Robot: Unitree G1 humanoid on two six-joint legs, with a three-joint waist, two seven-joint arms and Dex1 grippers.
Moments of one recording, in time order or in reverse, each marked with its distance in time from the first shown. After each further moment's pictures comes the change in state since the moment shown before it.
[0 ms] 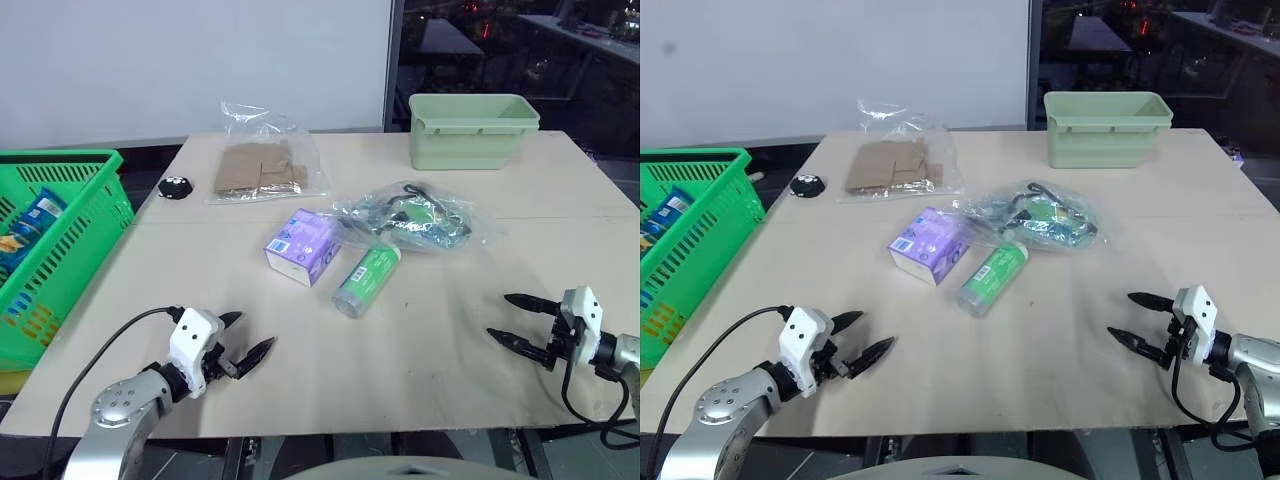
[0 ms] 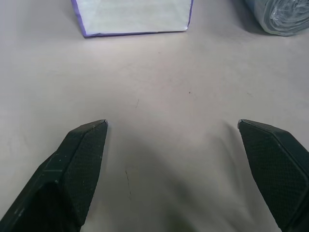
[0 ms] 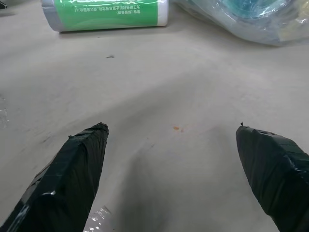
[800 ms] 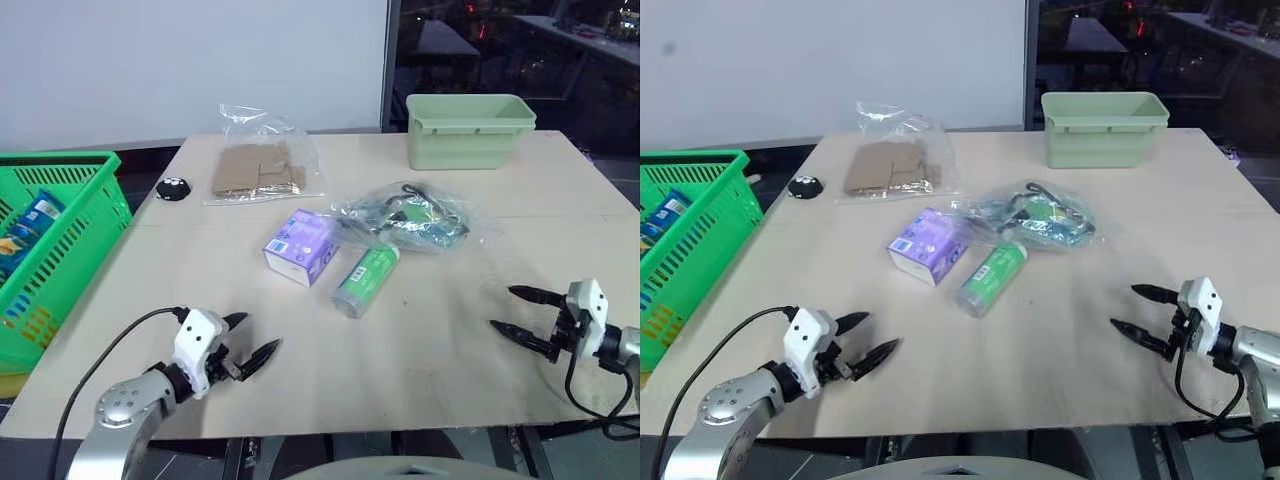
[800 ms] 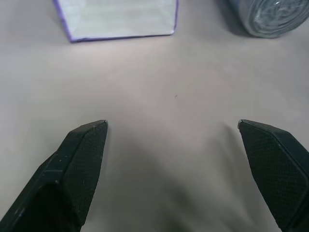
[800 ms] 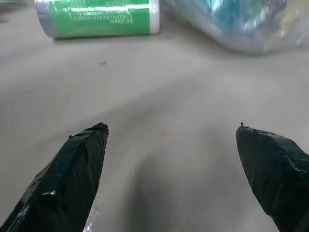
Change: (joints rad) left arm -0.010 -0.007 -0.015 -0.017 -0.012 -0.001 -0.025; right arm -0.052 -0.008 -0.024 -0.030 0.005 0.022 -0.002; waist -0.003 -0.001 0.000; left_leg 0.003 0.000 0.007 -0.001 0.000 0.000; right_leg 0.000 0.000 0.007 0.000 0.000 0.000
